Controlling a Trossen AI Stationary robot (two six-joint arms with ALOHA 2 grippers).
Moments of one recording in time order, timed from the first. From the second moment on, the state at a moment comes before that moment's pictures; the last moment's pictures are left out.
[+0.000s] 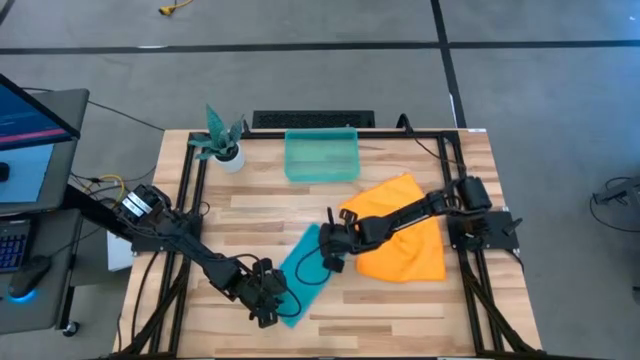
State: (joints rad) left arm -0.65 1.75 0.88 -0.18 -0.25 -0.83; right arm 0.21 2.00 1.23 -0.40 0.33 0.39
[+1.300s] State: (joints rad) left arm -0.69 1.75 0.94 -0.17 -0.28 -0.72; right arm 0.15 2.04 1.28 -0.26 0.34 0.38
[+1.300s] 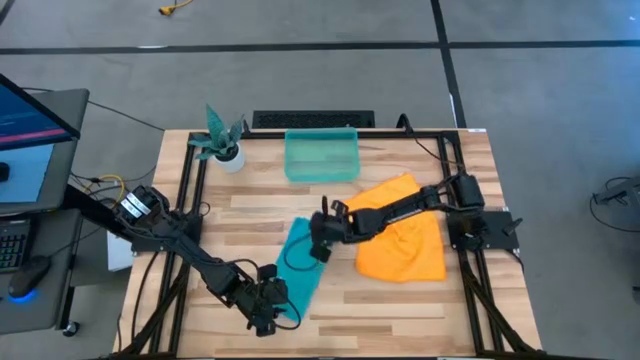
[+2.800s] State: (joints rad) left arm -0.57 1.75 0.88 -0.29 -0.48 -0.90; right arm 0.38 1.93 1.40 -0.72 0.22 0.31
